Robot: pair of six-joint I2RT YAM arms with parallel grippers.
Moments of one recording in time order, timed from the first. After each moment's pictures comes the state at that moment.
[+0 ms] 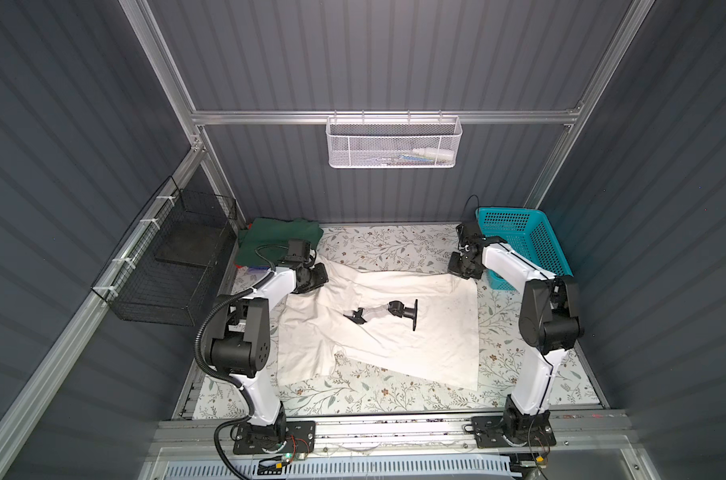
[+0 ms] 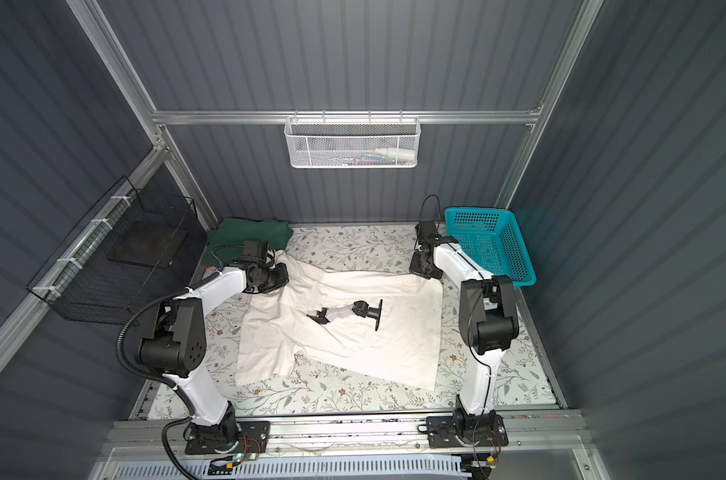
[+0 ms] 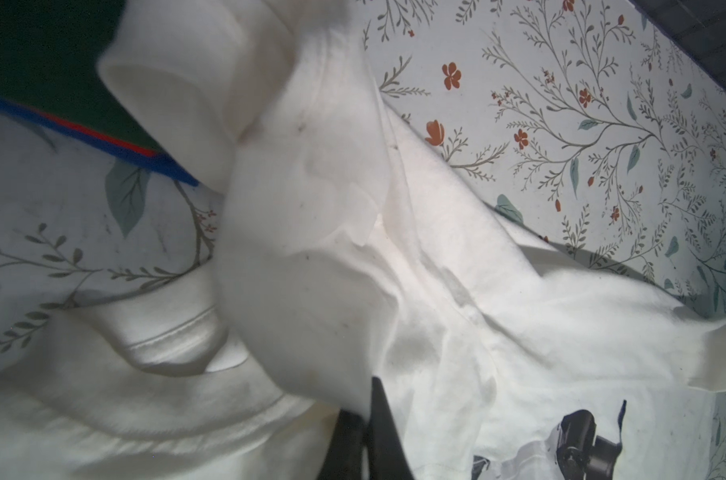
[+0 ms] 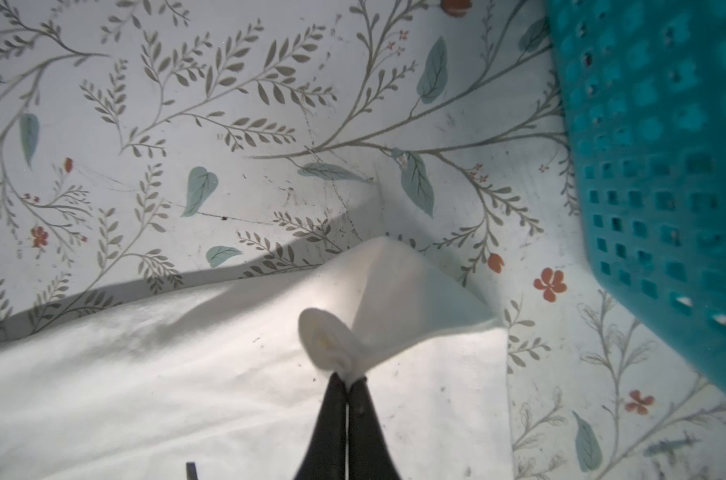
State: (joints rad) left arm -0.17 1.80 1.23 -0.42 0.20 -0.45; right arm 0.18 1.94 1.52 -0.74 0.10 0.49
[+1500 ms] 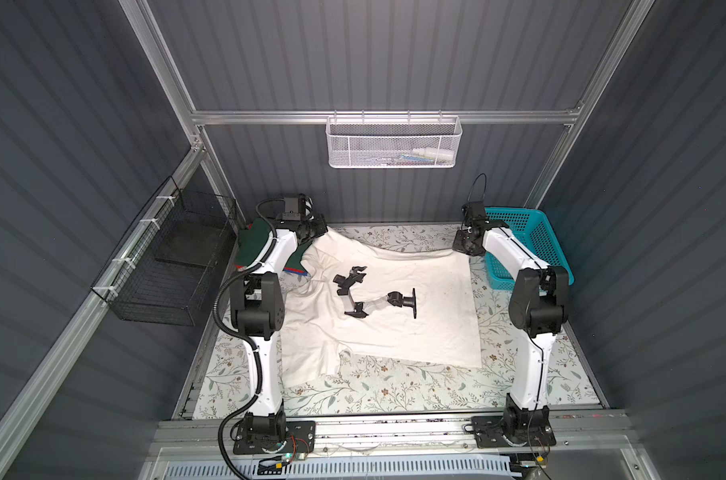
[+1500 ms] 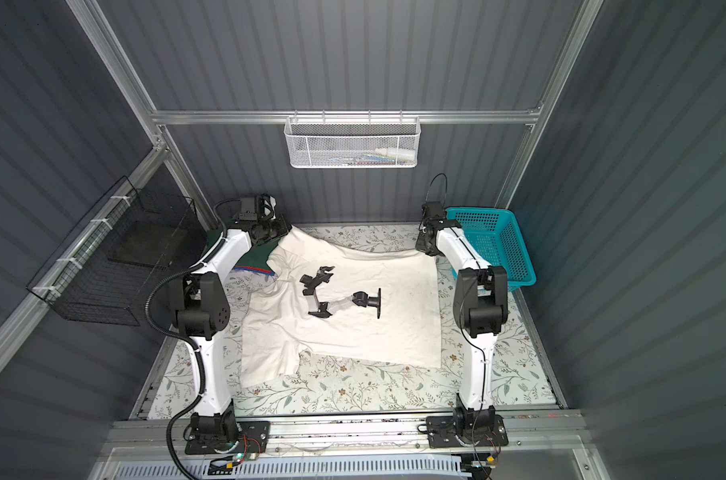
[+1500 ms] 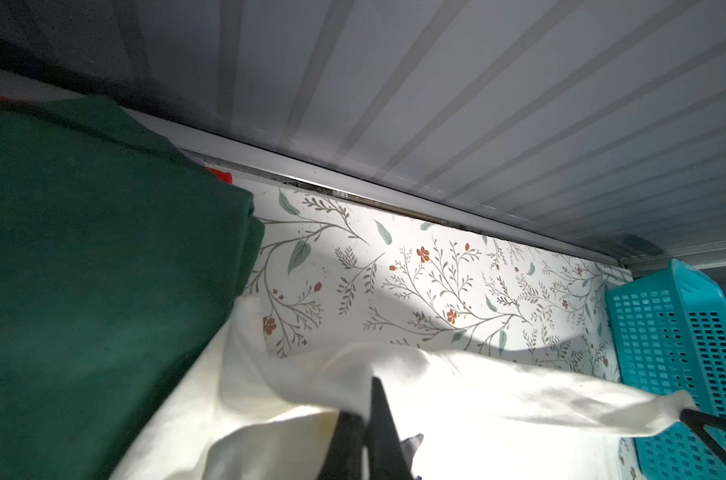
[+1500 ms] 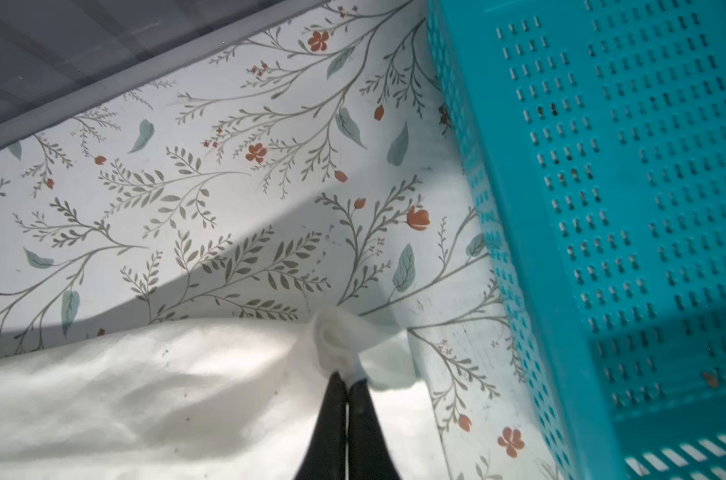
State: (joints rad) left arm -0.11 2.16 1.92 -0.44 0.29 -0.42; right arm 0.12 2.13 1.82 -0.73 0.19 0.42
